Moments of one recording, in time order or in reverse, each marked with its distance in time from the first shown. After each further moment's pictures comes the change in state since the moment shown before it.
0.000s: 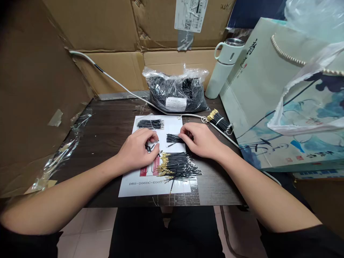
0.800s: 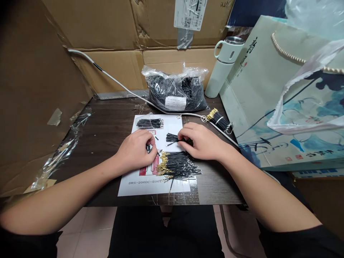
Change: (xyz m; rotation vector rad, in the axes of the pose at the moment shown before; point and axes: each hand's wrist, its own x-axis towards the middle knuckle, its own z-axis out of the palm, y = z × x) left_hand -0.001 0.003 -0.001 0.179 -0.133 -0.111; right_hand -0.002 -0.005 -0.012 -0.043 -0.145 -0.182
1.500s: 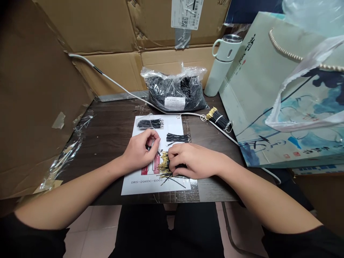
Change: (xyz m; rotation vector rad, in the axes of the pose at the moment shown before) left_hand 0.001 0.002 0.008 -0.368 0.167 0.103; right_hand -0.006 -0.037 0.011 0.365 -0.345 -0.168
